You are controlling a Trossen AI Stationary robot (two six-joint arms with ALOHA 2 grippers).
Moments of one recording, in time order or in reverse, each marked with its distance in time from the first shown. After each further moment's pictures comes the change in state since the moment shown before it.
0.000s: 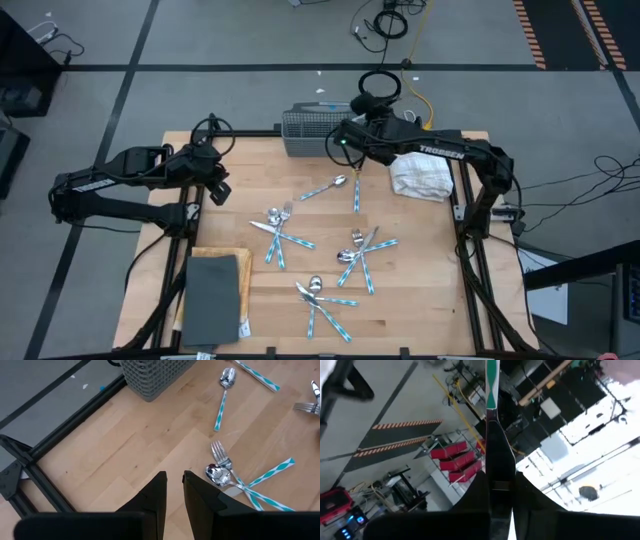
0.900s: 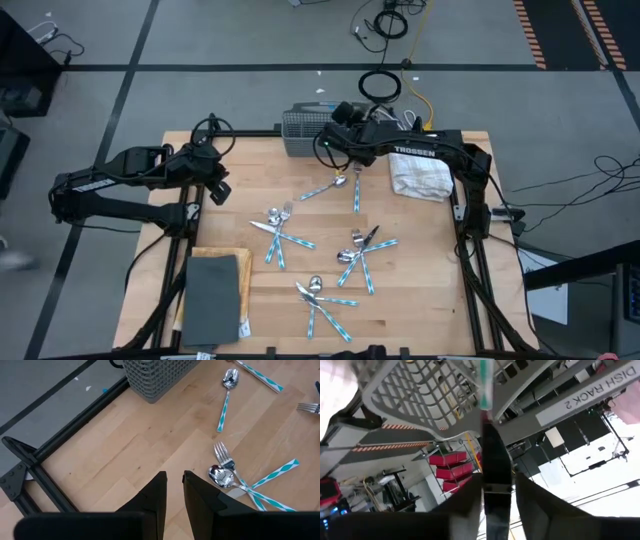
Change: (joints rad) left arm 0.000 0.000 0.000 0.000 -0.015 0.006; right arm -0.040 0.168 0.000 0.170 -0.090 -0.169
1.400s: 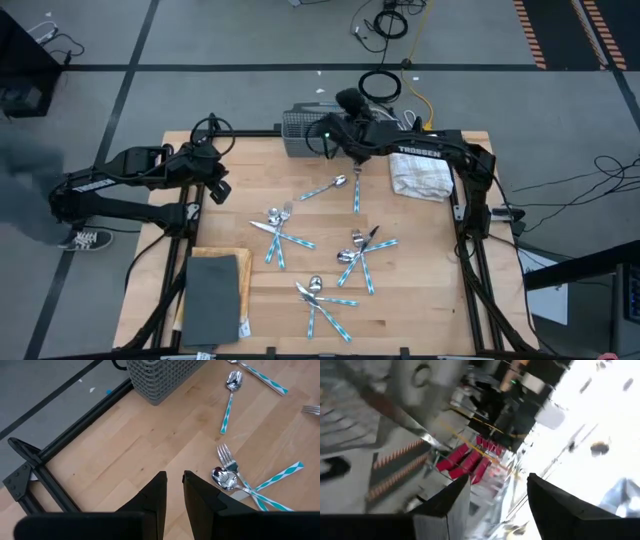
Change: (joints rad) left arm 0.000 0.000 0.000 0.002 -0.019 -0.001; right arm 0.013 -0.047 0.000 0.313 0.163 0.196
